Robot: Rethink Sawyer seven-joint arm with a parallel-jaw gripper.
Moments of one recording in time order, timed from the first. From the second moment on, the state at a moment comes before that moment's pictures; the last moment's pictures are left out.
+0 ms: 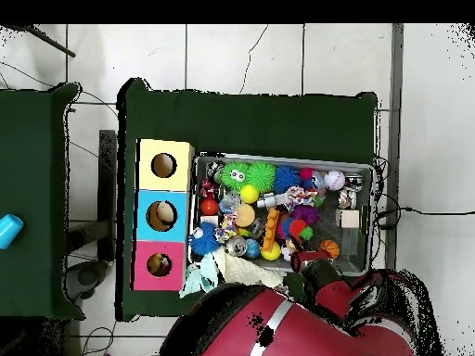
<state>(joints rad) -0.34 -0.26 -0.46 1.60 -1.23 -1.00 2.87</state>
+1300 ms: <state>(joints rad) -0.37 -0.38 -0.26 1.71 -1.24 -1.00 3.00</state>
